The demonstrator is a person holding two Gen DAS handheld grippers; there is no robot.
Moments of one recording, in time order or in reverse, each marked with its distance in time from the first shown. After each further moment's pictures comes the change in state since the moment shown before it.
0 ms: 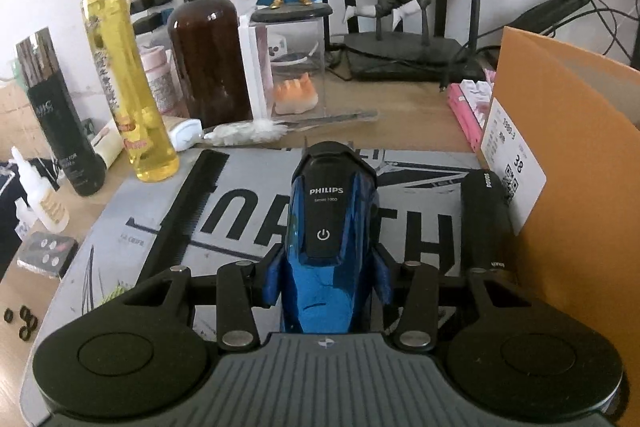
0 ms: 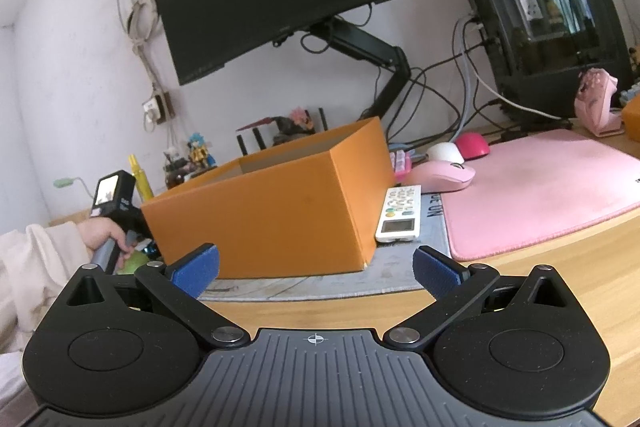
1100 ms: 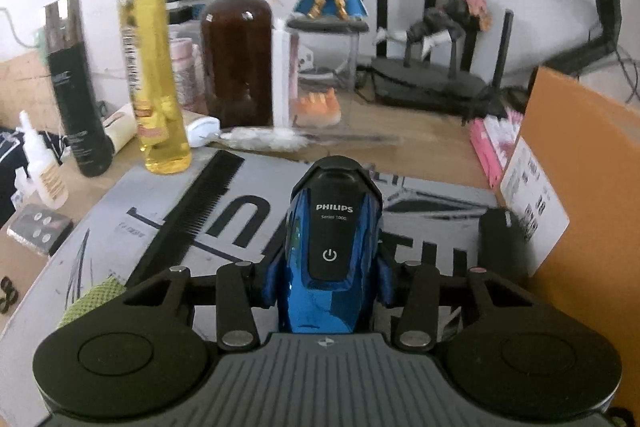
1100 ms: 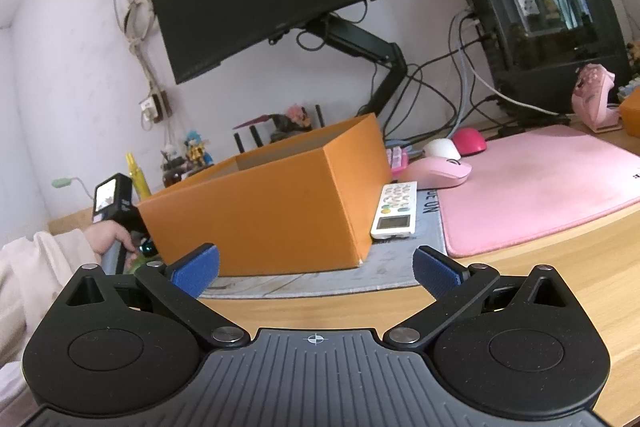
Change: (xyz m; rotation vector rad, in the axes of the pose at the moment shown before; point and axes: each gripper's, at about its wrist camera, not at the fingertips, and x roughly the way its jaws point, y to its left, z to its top) left arm 0.000 0.017 -0.005 -0.167 -0.084 -0.012; right arm -0.003 -0.002 -0.003 0.012 0.005 -0.007
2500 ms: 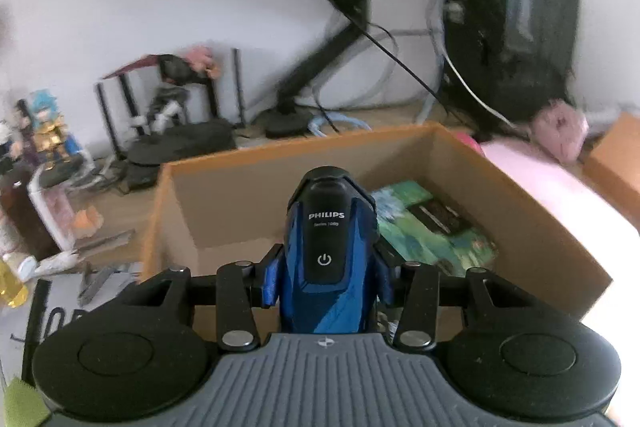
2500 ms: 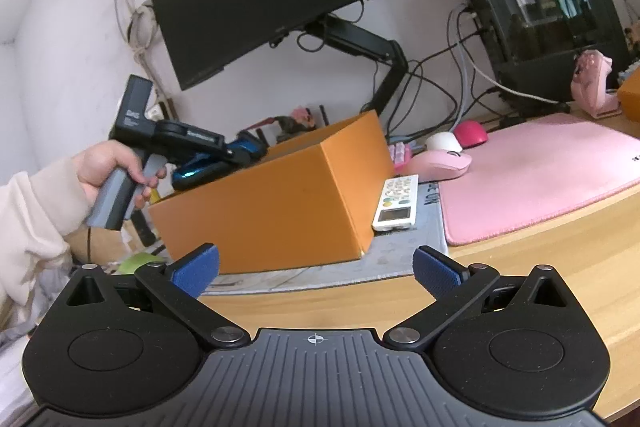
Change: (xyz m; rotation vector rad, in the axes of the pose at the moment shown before) left arm -0.092 -0.186 0.017 0.411 0.018 -0.396; right arm -0.011 -0.009 -0.005 0.035 -0.004 0.032
